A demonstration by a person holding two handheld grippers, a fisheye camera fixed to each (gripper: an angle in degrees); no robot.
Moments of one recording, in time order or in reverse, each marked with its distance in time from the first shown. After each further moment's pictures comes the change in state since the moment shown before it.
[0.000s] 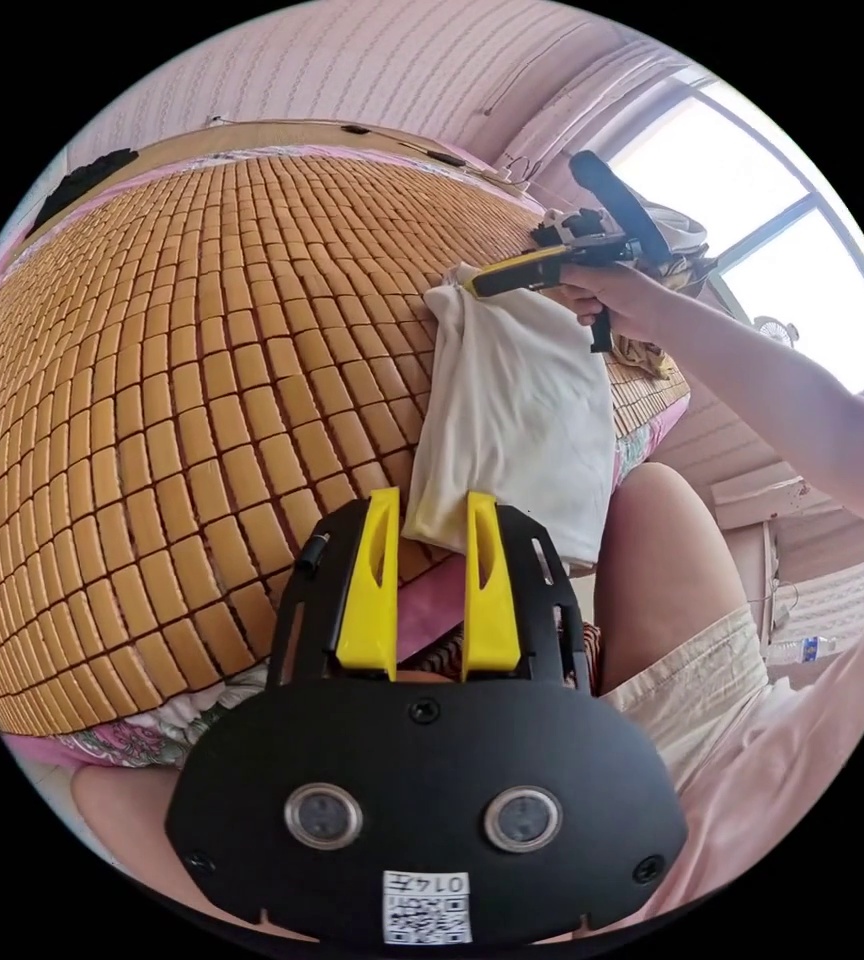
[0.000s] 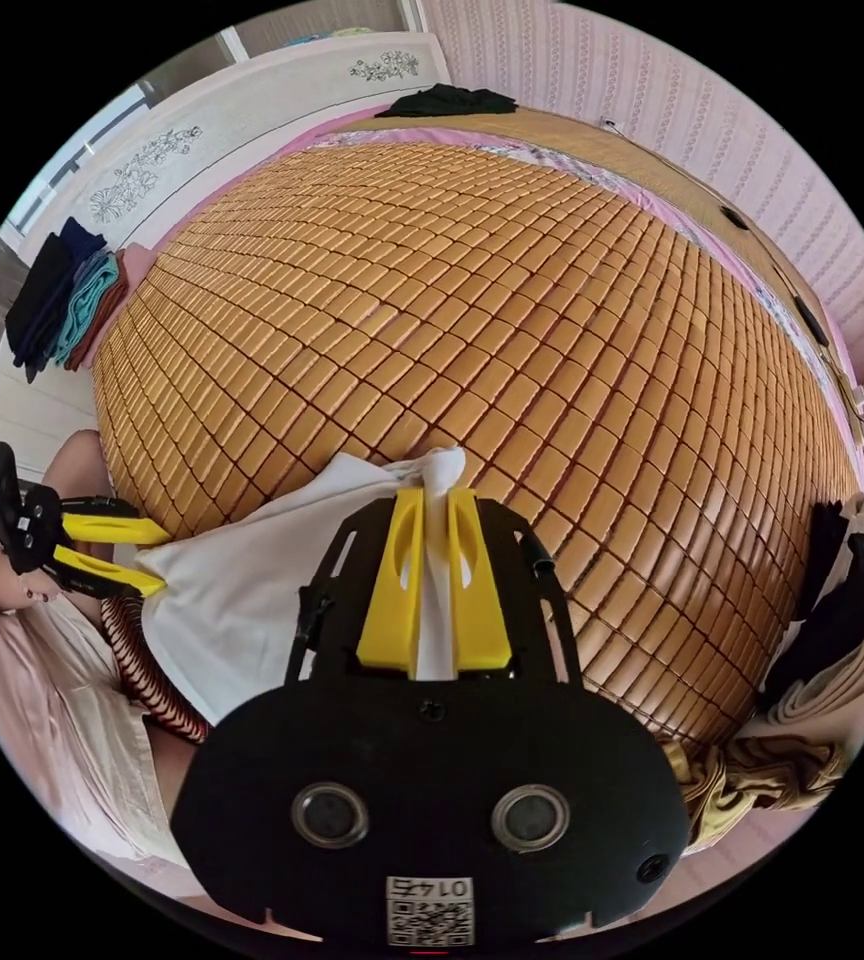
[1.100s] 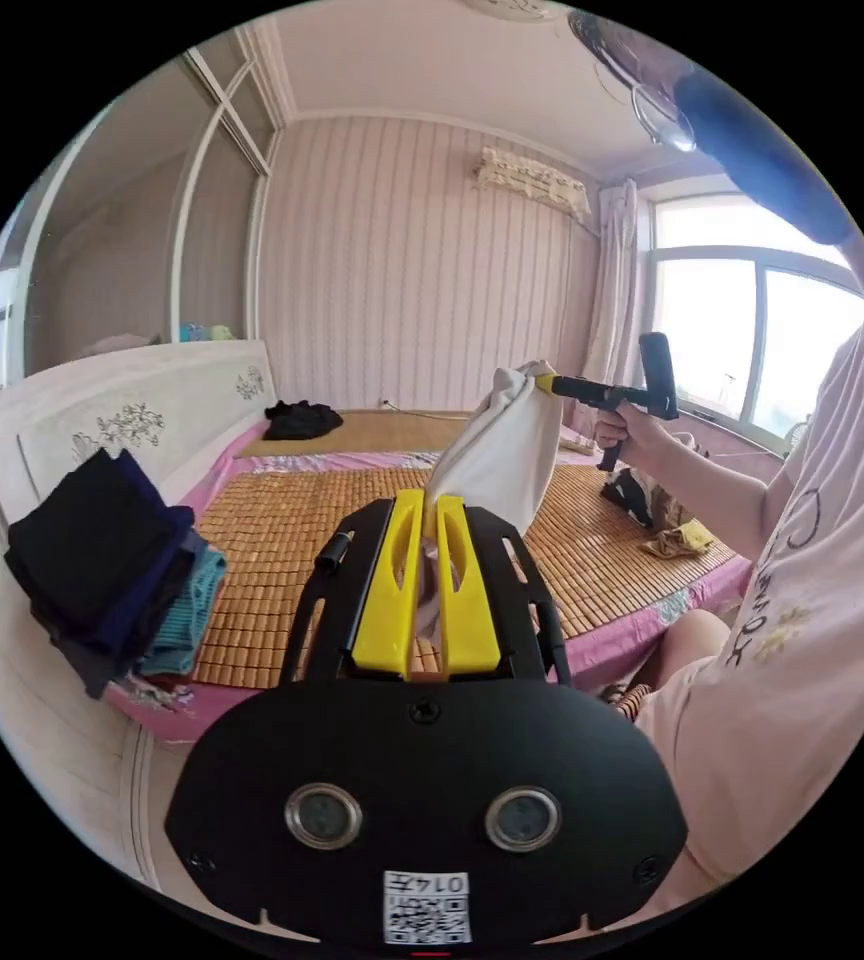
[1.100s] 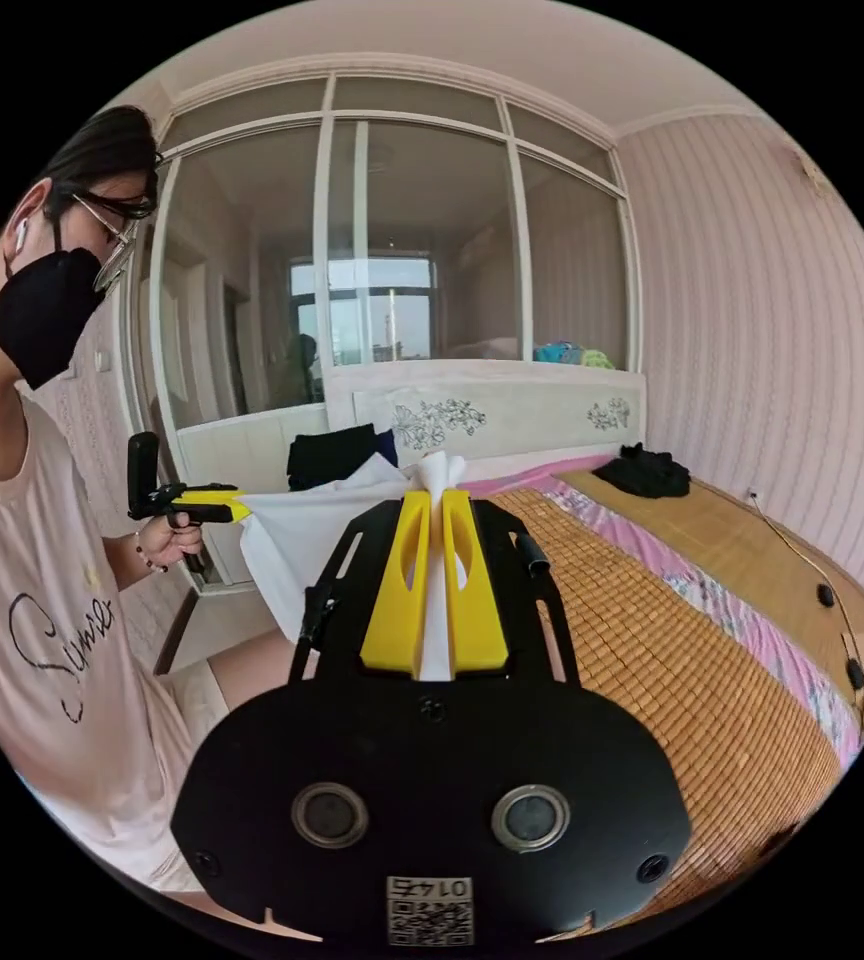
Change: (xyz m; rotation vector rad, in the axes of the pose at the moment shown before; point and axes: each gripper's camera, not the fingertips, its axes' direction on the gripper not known) left arm 0.132 0.234 -0.562 0.836 -0.489 -0.057; right arm -0.280 -0.053 -0.238 0.857 -0.360 -0.544
